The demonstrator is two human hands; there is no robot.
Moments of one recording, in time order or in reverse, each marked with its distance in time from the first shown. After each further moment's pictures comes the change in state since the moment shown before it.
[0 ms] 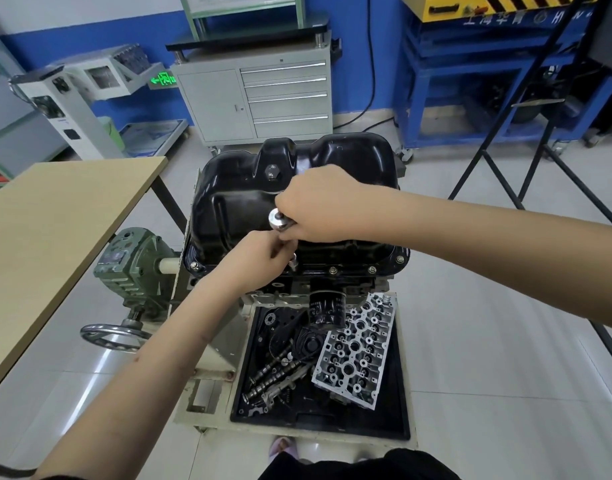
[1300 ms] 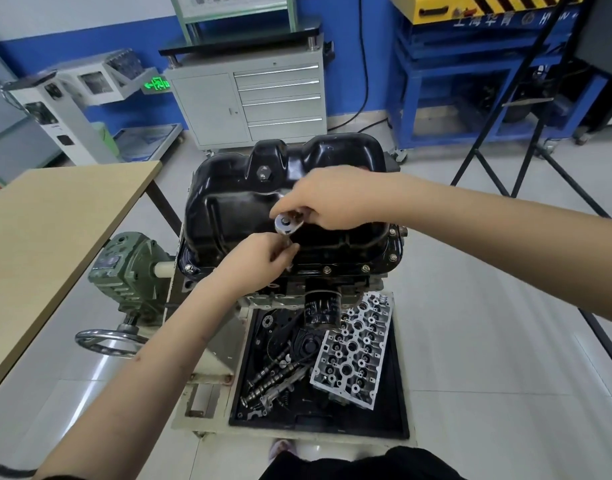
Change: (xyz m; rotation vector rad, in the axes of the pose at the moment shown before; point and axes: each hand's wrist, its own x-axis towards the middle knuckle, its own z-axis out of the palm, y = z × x) left_hand 0.002 0.002 0.006 -0.012 -0.031 0.016; right_hand -0.013 0.025 0.000 0.306 -0.149 -0.068
